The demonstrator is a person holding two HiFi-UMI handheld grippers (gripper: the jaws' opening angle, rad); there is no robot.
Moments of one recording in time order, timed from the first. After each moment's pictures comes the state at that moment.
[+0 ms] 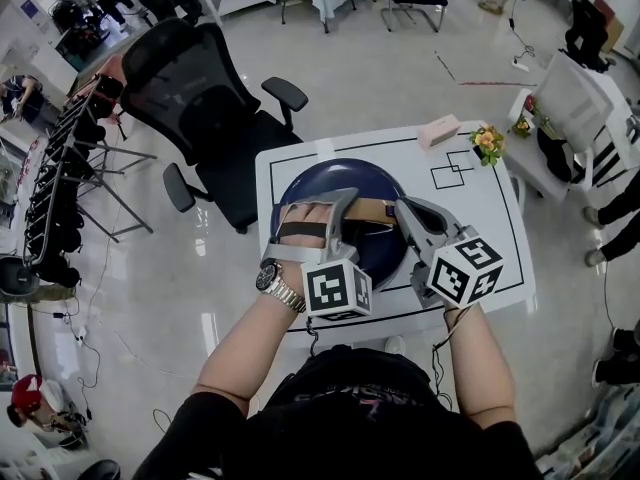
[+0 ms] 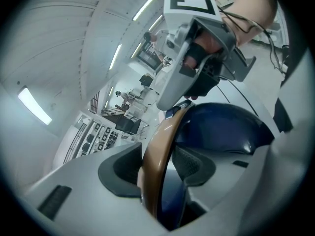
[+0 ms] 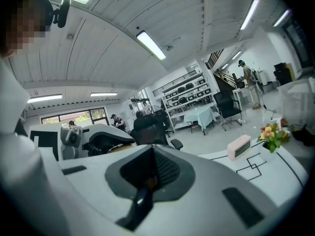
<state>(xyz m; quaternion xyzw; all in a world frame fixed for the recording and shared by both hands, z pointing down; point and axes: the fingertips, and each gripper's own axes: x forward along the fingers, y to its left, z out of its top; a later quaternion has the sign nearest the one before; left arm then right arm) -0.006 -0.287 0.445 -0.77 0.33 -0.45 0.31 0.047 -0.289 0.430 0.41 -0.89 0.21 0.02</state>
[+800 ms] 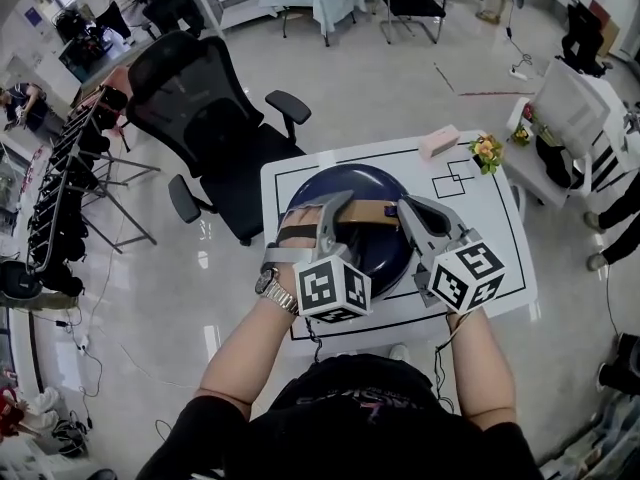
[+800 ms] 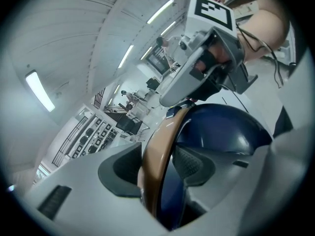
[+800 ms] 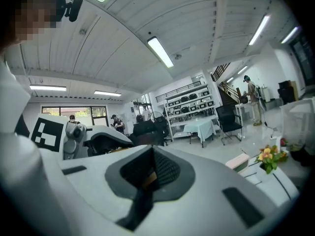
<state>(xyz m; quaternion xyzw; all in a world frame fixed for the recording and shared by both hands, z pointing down) -0.020 -0.288 0.422 -0.80 0.36 -0.41 0.26 0.041 -0.288 0.396 0.43 -0.89 0.14 0.01</state>
